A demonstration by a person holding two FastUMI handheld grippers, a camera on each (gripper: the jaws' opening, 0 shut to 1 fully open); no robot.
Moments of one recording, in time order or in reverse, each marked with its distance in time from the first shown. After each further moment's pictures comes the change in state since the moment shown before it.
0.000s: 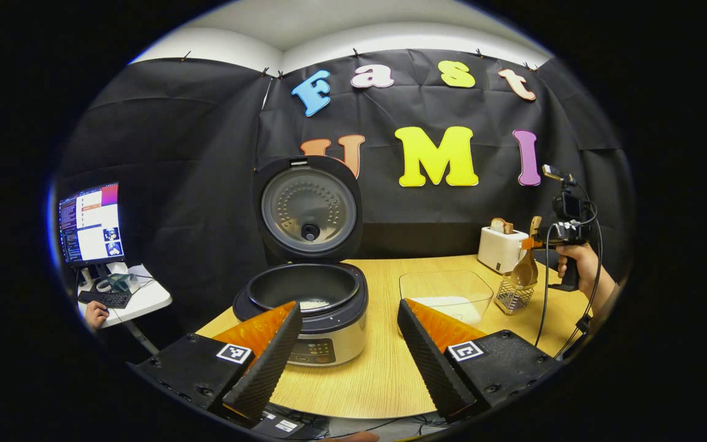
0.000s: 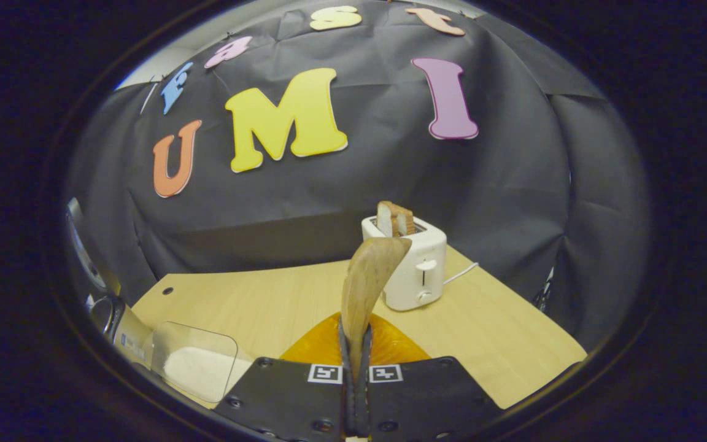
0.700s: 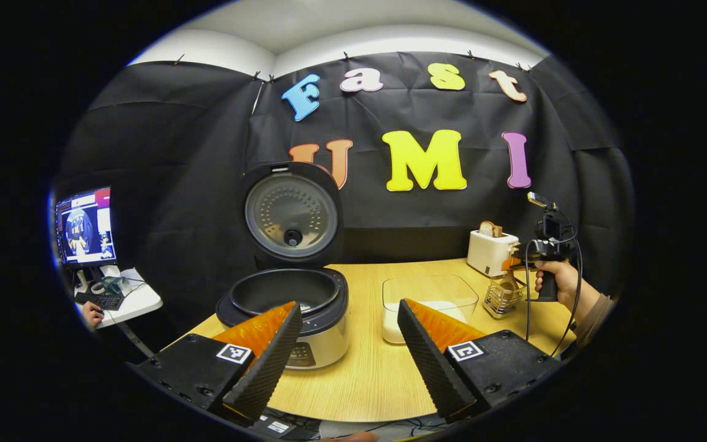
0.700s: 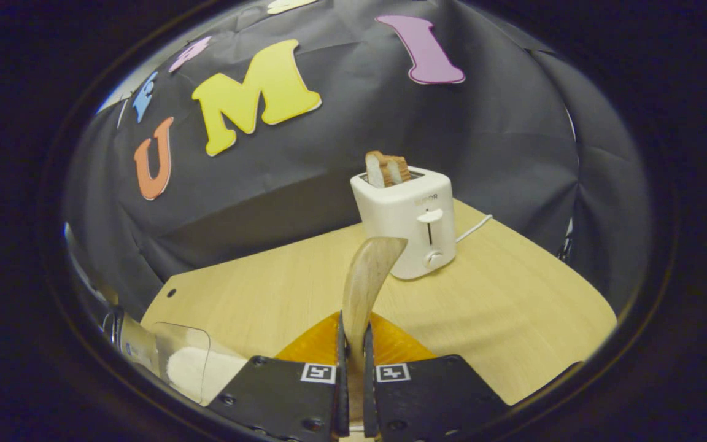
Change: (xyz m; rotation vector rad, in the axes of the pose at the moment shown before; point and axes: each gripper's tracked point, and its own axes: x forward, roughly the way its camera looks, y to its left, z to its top) left arm 0.004 -0.022 0.001 0.000 -0.024 -0.028; right arm 0.056 -0.010 -0.063 0.135 0.190 0.051
